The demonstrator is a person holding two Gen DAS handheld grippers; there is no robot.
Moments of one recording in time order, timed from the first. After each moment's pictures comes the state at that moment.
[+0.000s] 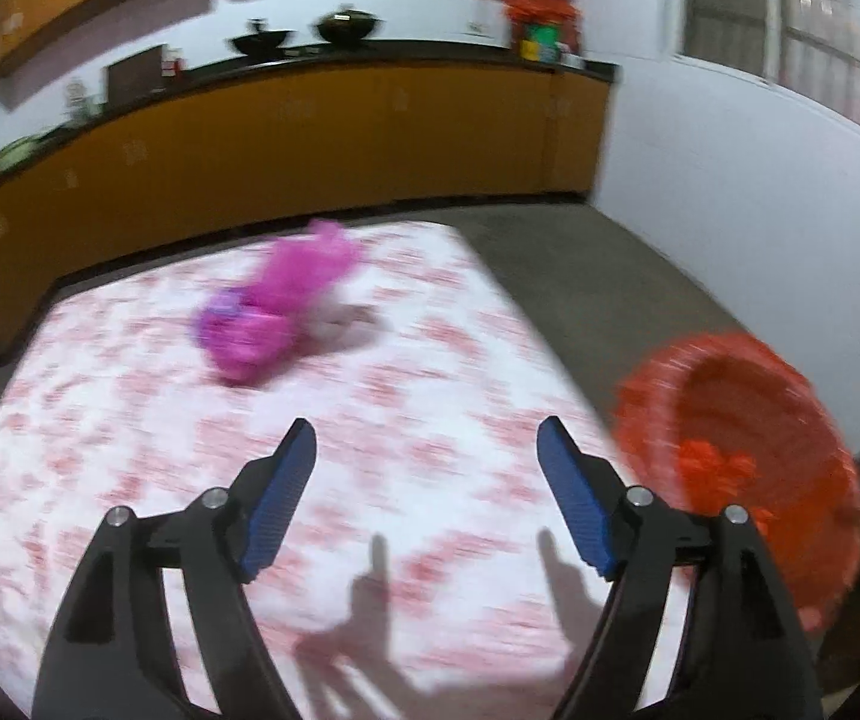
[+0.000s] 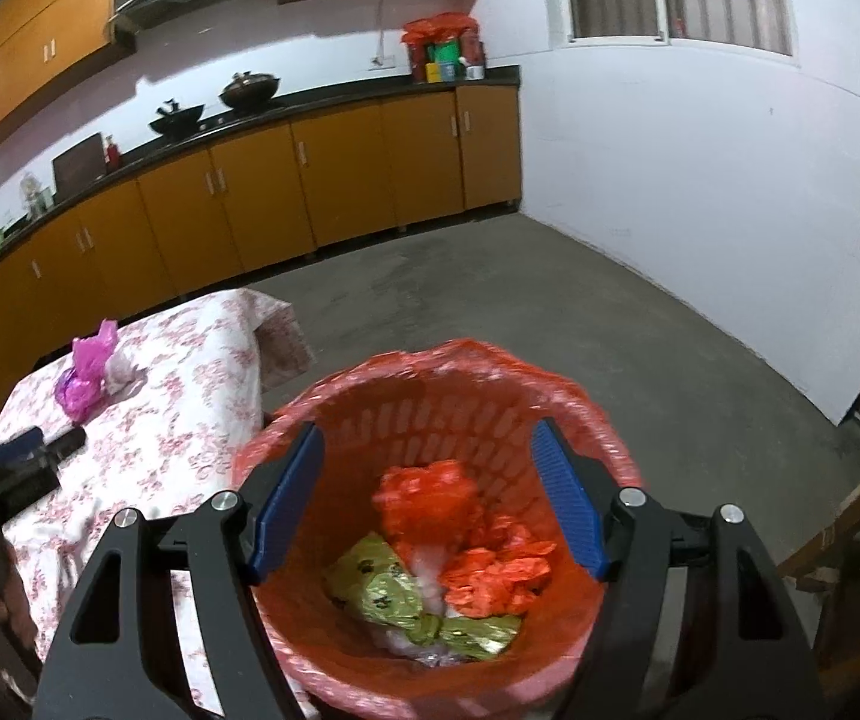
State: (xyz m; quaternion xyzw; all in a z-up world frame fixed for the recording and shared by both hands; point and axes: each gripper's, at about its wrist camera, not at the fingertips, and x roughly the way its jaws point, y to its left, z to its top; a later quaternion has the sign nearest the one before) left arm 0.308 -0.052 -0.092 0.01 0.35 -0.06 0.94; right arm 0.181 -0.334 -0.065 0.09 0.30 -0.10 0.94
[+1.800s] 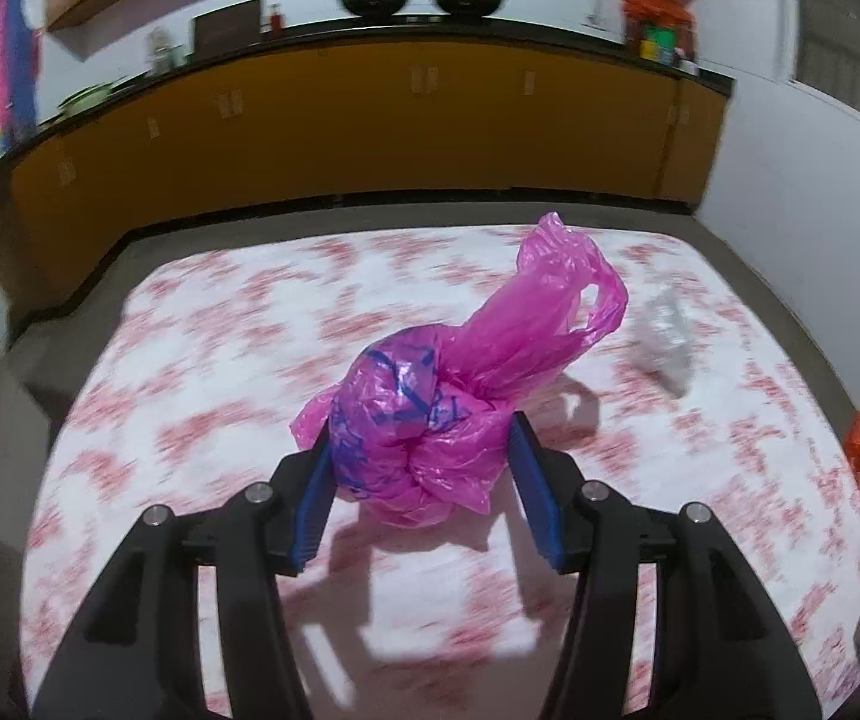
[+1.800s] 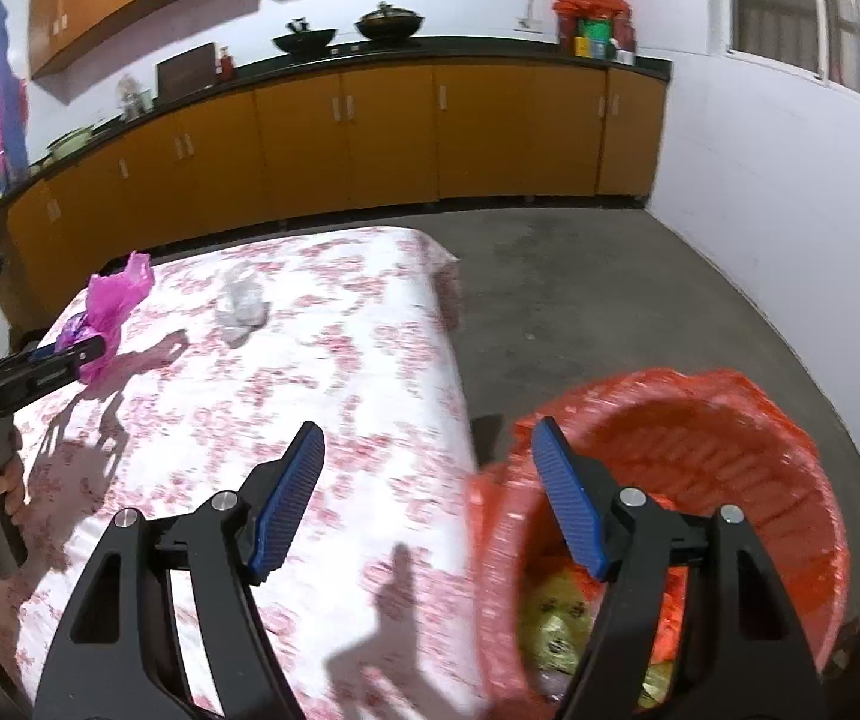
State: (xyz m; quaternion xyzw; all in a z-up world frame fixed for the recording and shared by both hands) left arm 0.387 0.130 -0.123 -0.02 0.37 0.03 0.93; right arm 0.278 -0.186 -0.088 0.01 0.35 0.03 0.94
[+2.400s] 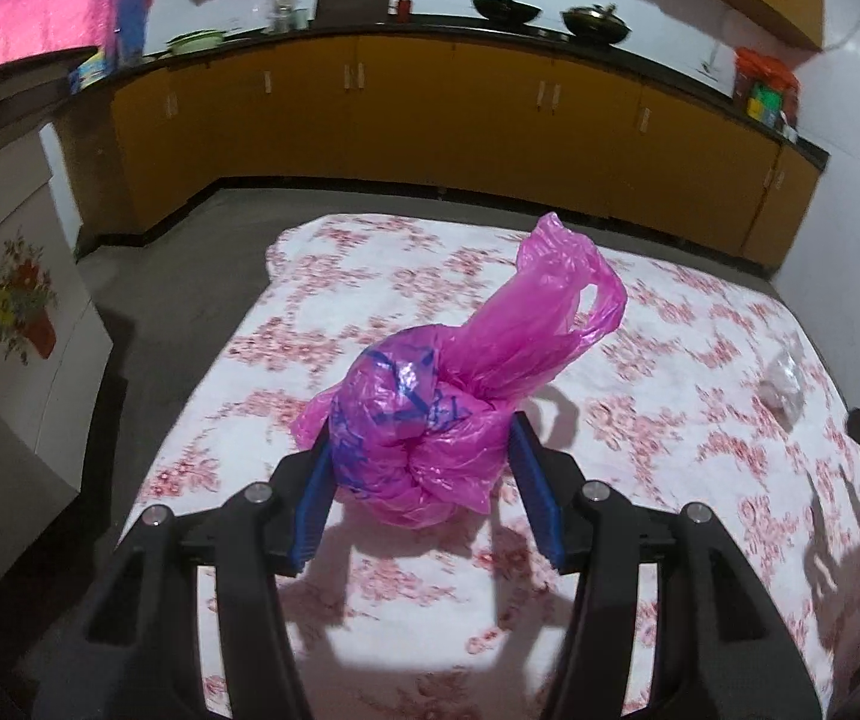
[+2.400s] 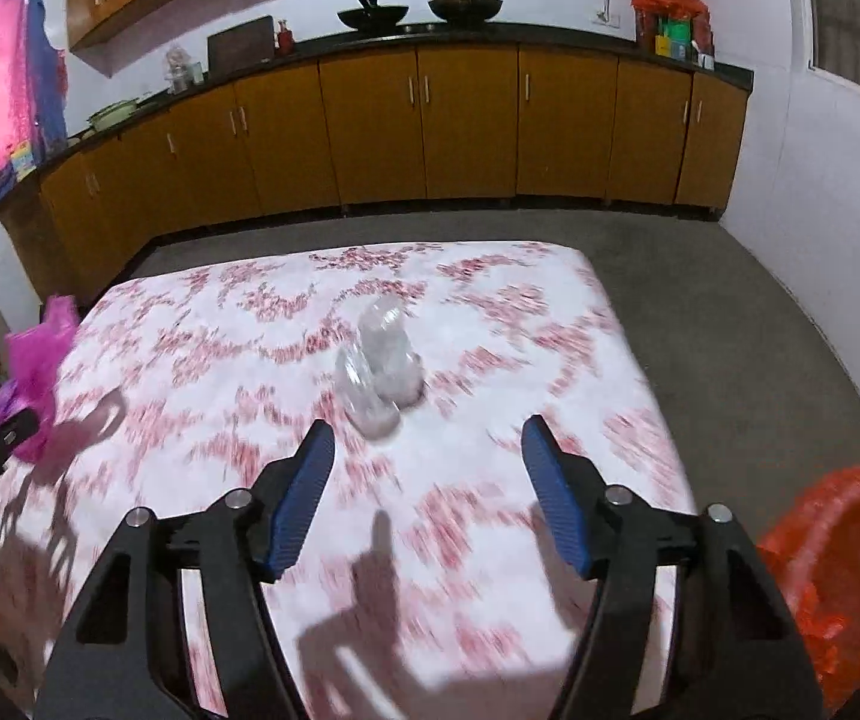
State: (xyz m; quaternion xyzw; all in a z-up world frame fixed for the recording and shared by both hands) left arm 0.352 0.227 -0.119 -0.09 0.36 0.13 0.92; right arm 0.386 -0.073 -0.114 0.00 0.36 0.08 0.93
